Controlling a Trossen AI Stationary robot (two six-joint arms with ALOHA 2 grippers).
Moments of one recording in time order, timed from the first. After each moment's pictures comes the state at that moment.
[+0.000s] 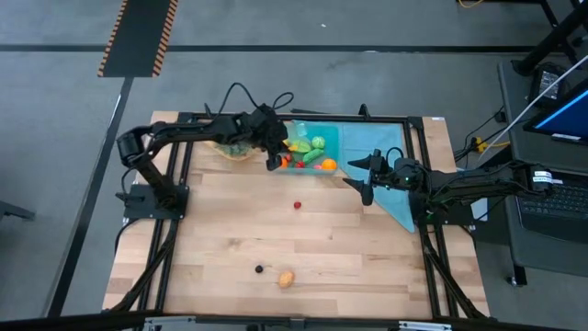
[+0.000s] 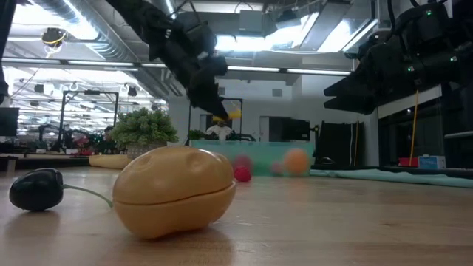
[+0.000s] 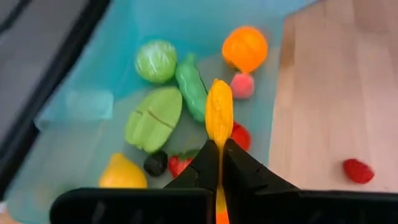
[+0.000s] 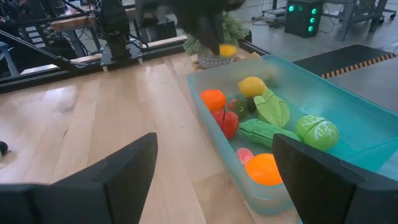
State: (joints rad) left arm 0.48 1.64 1.10 -0.27 0.20 0.17; right arm -0.18 0.90 0.16 0.53 0.11 0.15
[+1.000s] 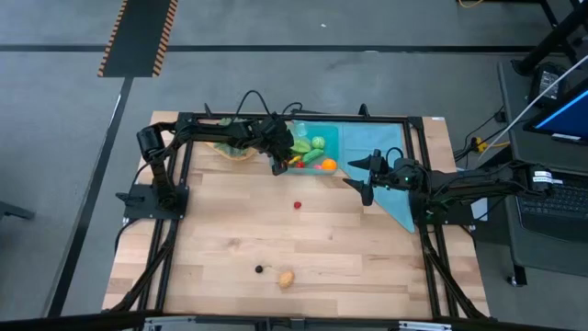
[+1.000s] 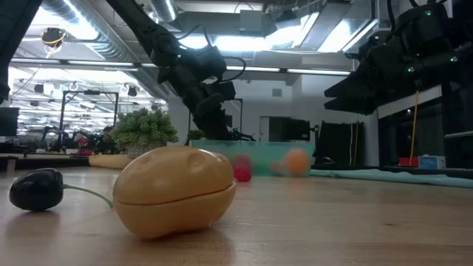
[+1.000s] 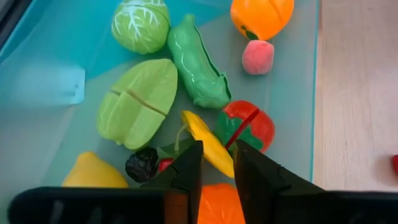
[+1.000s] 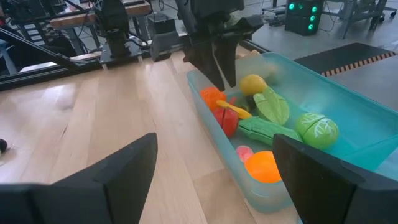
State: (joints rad) left arm 0.48 1.81 1.10 -0.17 0.20 0.19; right arm -0.18 0.90 0.16 0.53 0.11 0.15
